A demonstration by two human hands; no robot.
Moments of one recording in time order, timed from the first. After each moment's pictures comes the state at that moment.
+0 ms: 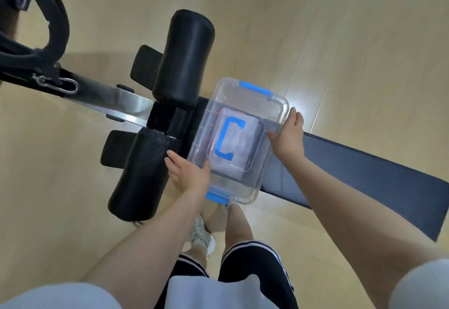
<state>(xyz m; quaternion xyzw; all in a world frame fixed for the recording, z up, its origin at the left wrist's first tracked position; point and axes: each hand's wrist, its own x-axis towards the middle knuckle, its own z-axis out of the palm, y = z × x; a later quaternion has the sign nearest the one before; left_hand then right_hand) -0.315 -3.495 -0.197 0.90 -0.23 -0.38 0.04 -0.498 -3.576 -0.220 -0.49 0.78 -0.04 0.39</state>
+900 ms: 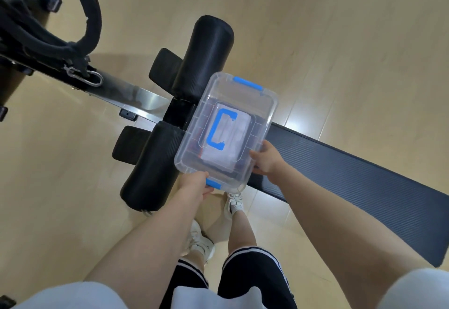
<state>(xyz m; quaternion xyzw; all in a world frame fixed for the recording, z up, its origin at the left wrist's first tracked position) -0.288 -3.461 -0.196 0.79 0.09 -0.57 0.18 -0.450 -3.529 -0.214 -0.28 0.69 -0.07 0.66</state>
